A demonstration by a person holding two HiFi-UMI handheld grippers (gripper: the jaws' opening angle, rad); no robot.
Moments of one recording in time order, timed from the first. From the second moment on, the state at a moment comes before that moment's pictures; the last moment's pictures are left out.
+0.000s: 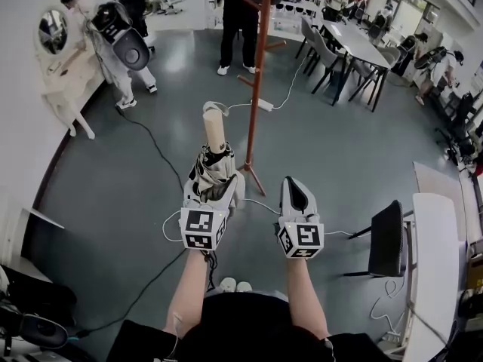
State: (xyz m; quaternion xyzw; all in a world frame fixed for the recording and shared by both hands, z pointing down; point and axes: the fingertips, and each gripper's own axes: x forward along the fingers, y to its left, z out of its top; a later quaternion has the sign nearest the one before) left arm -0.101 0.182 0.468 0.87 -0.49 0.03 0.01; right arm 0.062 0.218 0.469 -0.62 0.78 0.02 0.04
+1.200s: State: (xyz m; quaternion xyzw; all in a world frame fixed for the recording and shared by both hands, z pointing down) left arm -0.098 0.046 0.502 0.88 -0.47 0.04 0.03; right arm 0.054 0.076 0.506 -0.61 0.79 0.00 0.03
